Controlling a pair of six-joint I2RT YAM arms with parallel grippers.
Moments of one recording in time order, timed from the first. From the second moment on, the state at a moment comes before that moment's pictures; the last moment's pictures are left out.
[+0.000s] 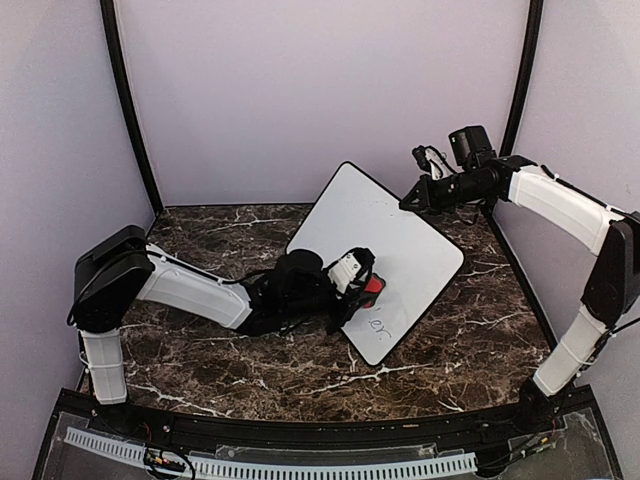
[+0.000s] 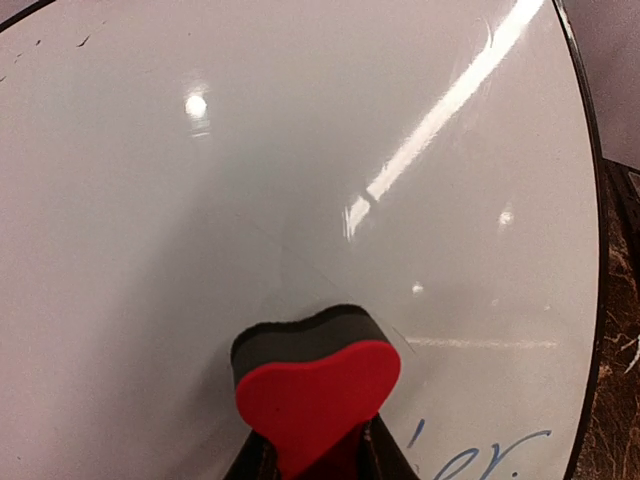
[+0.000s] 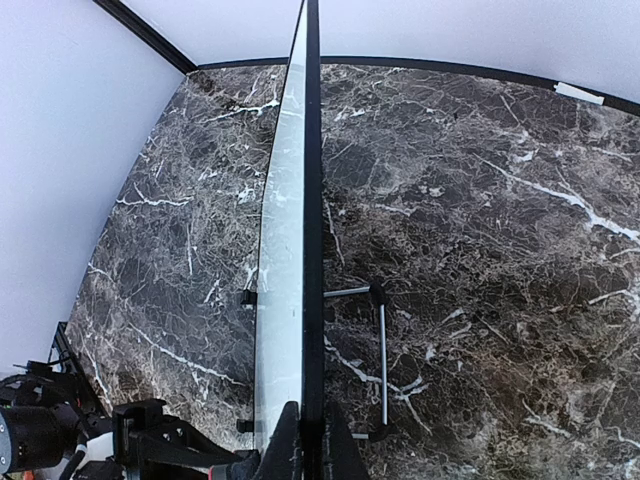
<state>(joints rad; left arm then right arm) -1.03 1.96 1.09 0.54 0.02 0.09 0.39 1.62 1.50 -0.62 -0.46 0.25</state>
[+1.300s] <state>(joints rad) -0.97 1.97 0.99 0.63 0.08 0.01 0.39 1.62 1.50 -0.62 -0.46 0.25</state>
